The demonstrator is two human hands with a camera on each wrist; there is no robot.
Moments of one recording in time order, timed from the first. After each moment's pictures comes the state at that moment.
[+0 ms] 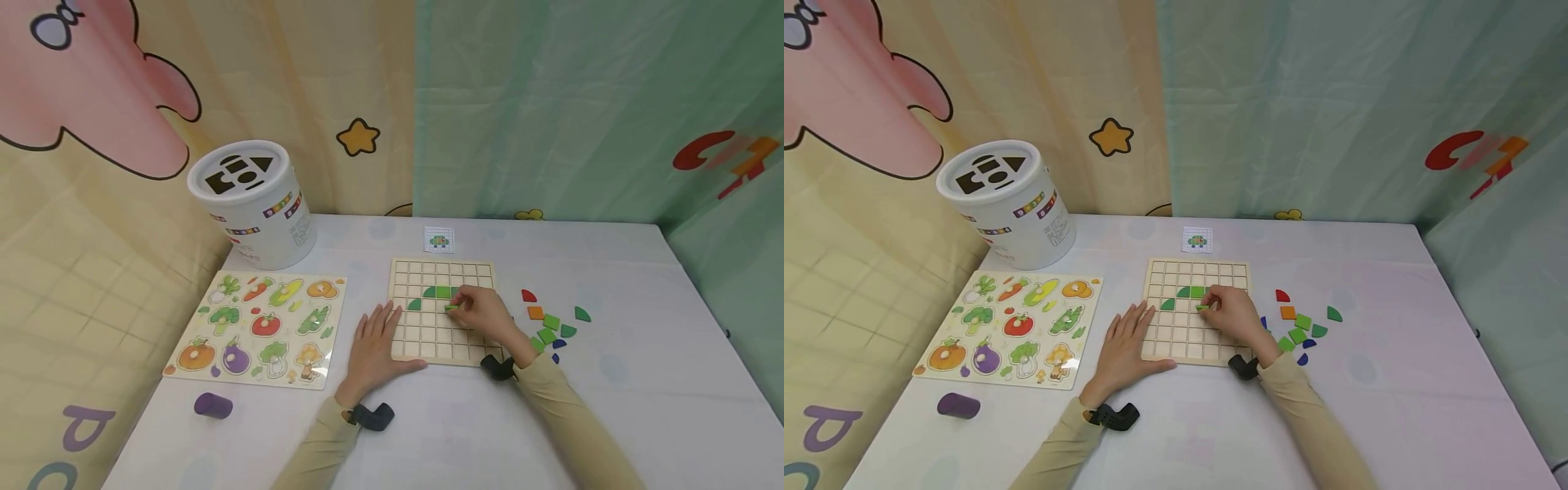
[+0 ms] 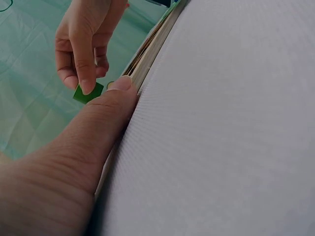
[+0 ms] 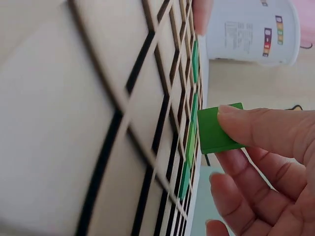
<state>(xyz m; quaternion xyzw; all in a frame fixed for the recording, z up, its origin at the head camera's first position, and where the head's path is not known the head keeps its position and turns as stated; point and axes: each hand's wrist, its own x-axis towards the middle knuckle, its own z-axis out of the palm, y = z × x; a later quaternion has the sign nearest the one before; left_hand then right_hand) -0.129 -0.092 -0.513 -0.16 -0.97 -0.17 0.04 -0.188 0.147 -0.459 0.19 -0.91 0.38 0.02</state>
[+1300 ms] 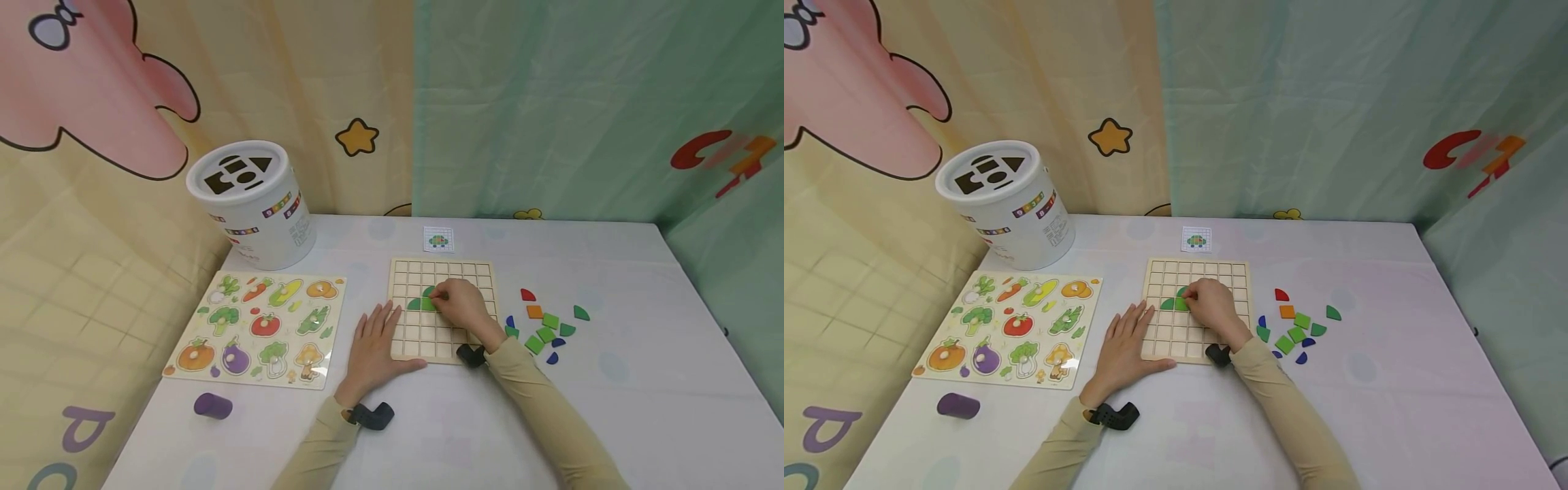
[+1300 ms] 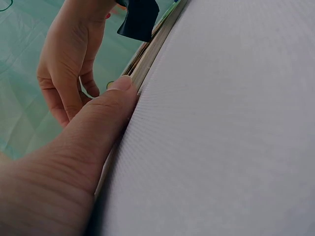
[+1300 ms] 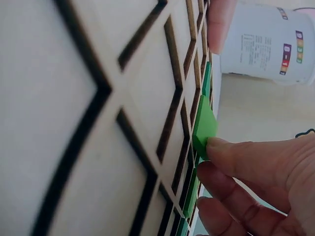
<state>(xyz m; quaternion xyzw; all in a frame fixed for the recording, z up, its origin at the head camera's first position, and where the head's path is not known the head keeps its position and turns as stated) -0.129 -0.093 -0.512 -0.17 -0.97 -0.17 0.04 -0.205 0.108 -0.456 0.17 -0.94 0.28 0.00</state>
